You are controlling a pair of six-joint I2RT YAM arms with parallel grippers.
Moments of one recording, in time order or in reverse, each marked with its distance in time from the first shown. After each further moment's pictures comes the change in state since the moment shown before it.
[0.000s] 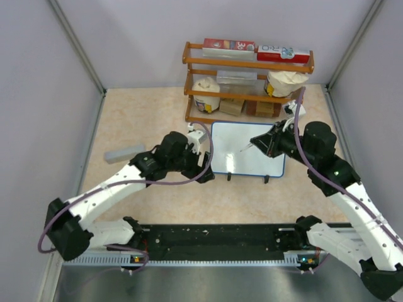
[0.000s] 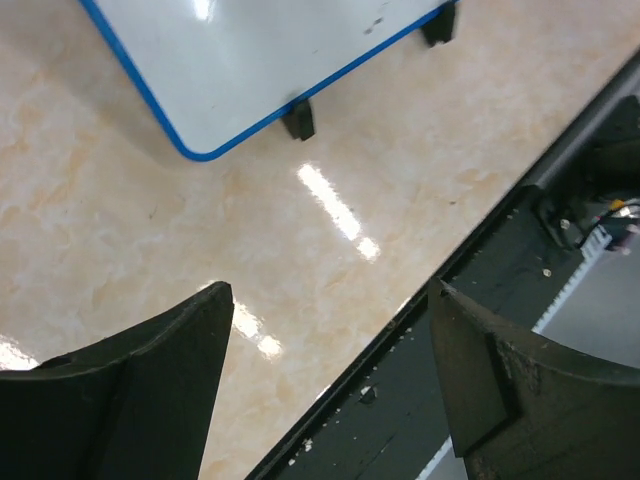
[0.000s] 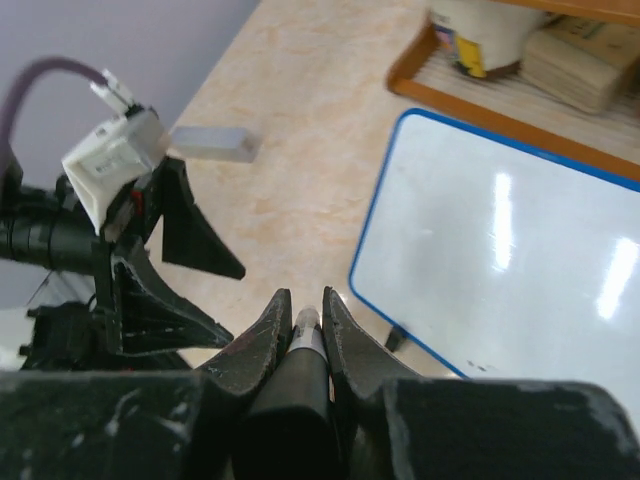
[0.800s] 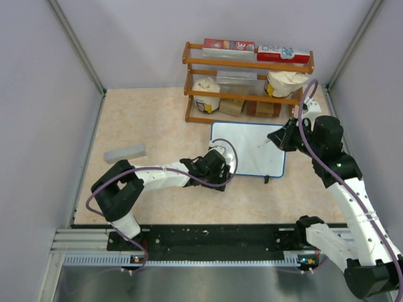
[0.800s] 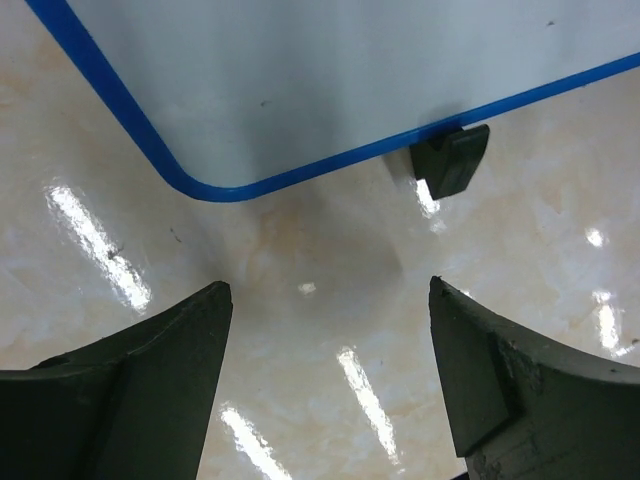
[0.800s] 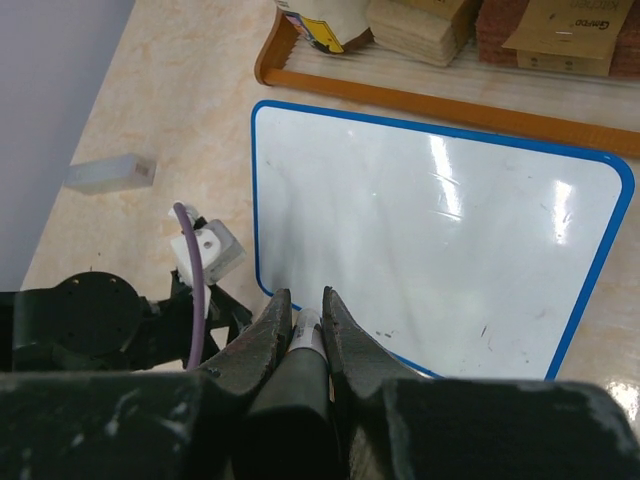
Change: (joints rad) left arm -0.177 0.531 -0.003 0.186 -0.377 -0.247; right arm -0.308 0.045 -0.018 -0.089 -0.038 -0.016
